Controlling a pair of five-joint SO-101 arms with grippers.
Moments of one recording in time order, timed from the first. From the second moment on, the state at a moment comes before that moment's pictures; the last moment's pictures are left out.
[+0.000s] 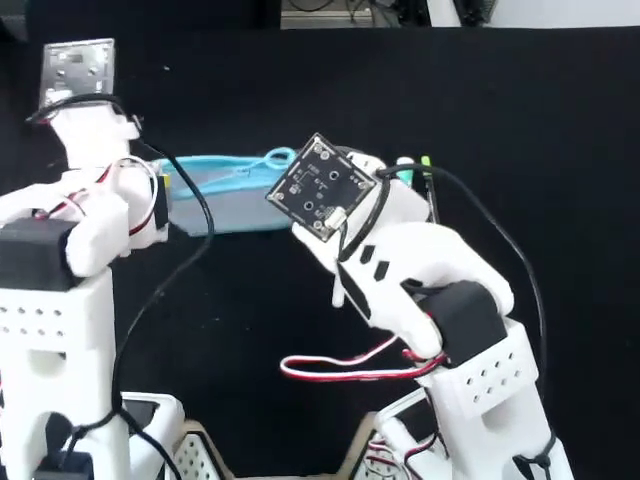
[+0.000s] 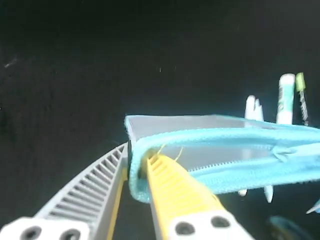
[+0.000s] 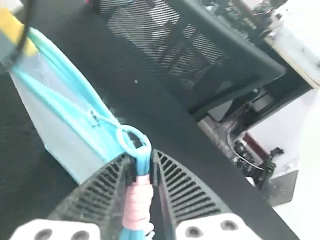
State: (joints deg) left arm -2.9 -35.4 -3.7 92.5 4.6; right arm -27.6 -48.5 22.3 58.1 30.2
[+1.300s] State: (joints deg) left arm -3.5 -52.8 26.9 75.6 2.2; right arm -21.5 -48.4 28.9 63.4 27.8
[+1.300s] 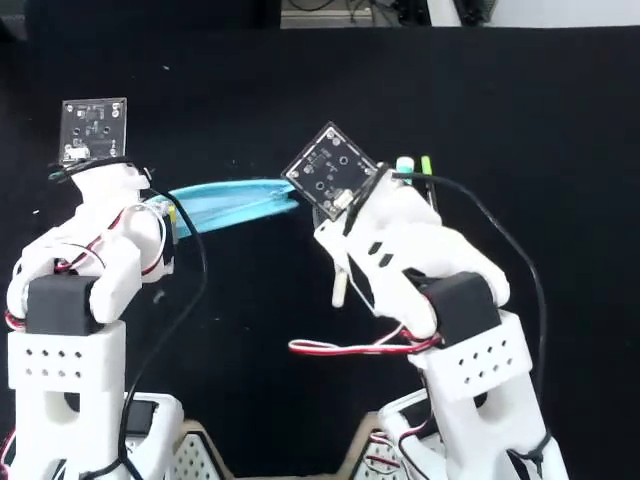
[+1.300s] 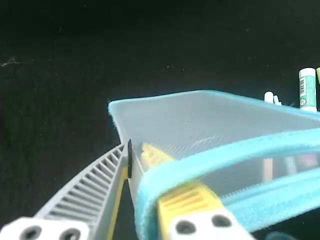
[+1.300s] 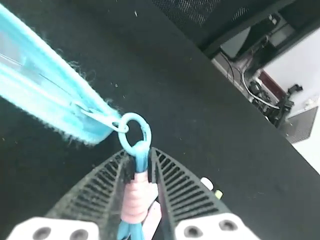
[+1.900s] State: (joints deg) left arm -4.0 -52.8 26.9 74.4 3.8; right arm -29.8 -49.2 4.1 88.1 18.2
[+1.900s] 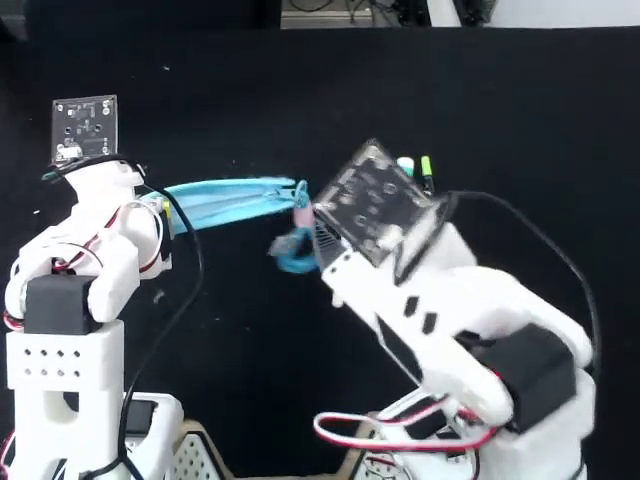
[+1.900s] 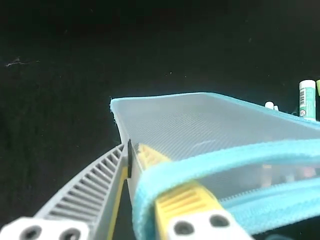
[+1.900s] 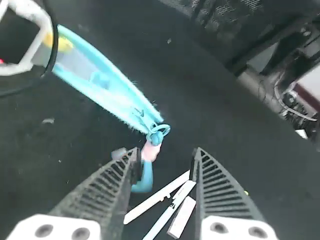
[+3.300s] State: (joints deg) left arm -4.0 -52.7 29.0 75.3 2.7; right arm -28.7 -70.2 70.8 34.8 15.1
